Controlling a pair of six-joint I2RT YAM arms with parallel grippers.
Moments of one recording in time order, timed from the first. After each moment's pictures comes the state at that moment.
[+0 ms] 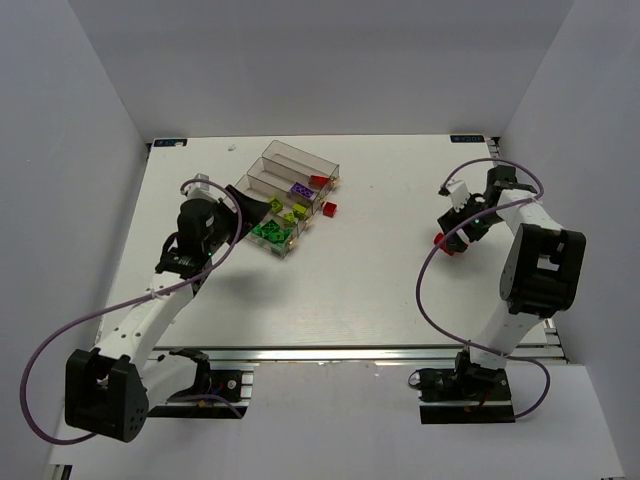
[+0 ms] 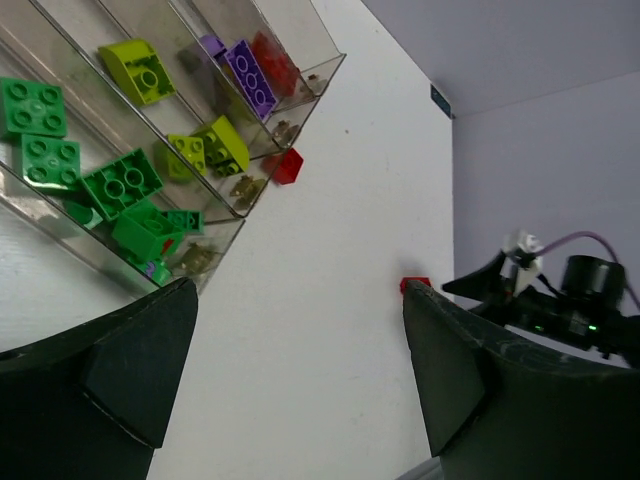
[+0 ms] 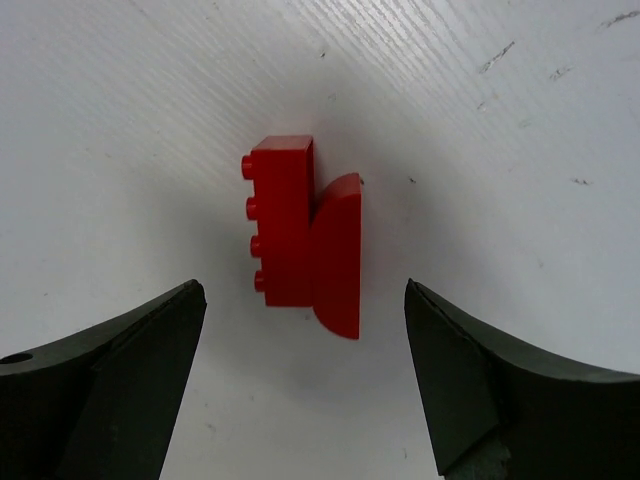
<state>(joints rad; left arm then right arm) -0.25 1.09 0.73 0.01 0.13 -0.88 -0.16 1.77 1.26 -0.79 -0.41 -0.91</state>
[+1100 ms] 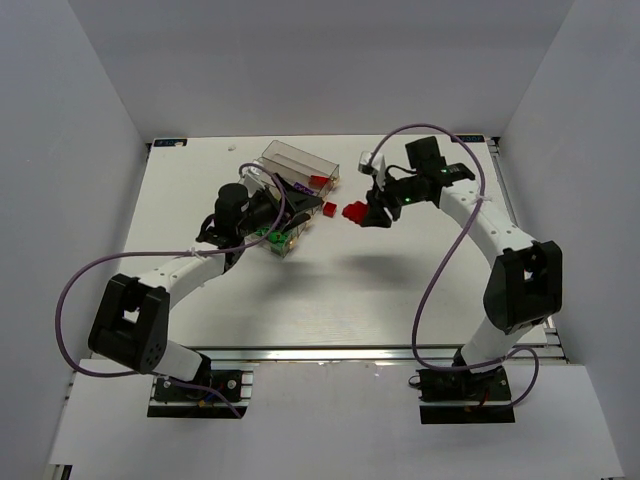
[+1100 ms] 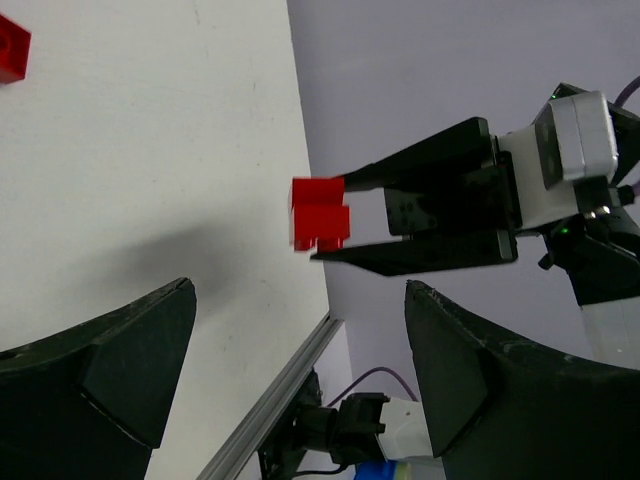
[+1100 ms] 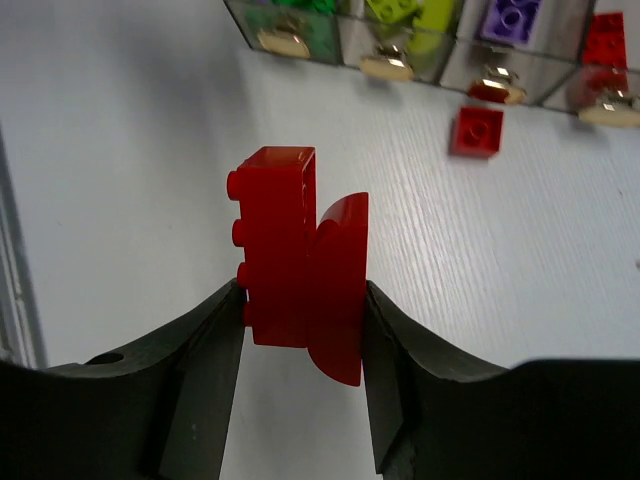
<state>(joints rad) -0.39 1.44 0.80 0.44 0.50 -1.12 0.31 1.68 1.43 -0.72 -0.80 -0.73</state>
